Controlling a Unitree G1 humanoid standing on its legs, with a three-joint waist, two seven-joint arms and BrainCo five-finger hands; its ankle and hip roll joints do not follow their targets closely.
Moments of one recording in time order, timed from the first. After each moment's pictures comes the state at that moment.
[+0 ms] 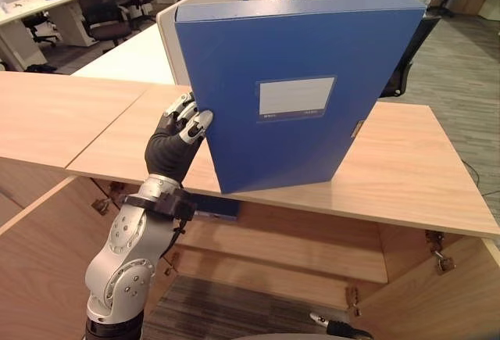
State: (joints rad) left arm -0.09 0.29 0.04 -0.71 -0.85 0.38 0.15; right arm -0.08 -0.09 -0.12 1.34 0.14 0.10 0.07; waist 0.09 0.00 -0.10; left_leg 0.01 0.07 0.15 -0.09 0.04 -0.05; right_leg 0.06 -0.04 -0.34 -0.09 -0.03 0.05
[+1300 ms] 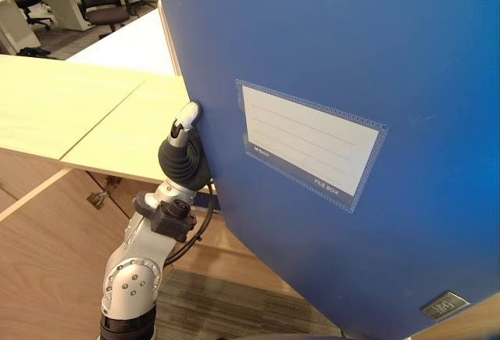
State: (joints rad) left arm -0.09 0.21 0.05 -0.65 -1.19 0.36 -0.18; right arm 0.12 -0.14 -0.13 0.50 0.22 0.14 0.35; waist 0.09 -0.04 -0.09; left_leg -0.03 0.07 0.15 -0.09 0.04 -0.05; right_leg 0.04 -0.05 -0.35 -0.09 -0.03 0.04
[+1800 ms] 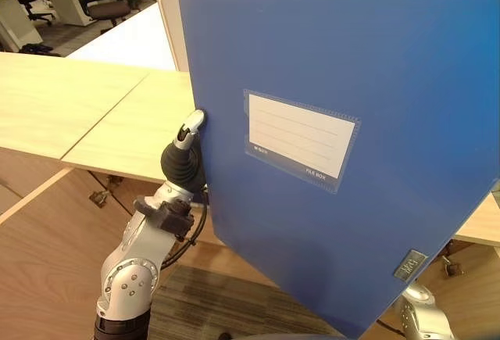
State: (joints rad) left arm -0.06 0.25 0.04 -0.63 -1.14 0.36 -0.12; right arm 0.16 -0.28 -0.16 0.23 0.23 0.19 0.39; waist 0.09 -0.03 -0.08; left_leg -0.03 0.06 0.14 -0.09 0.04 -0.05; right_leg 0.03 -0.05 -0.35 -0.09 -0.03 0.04
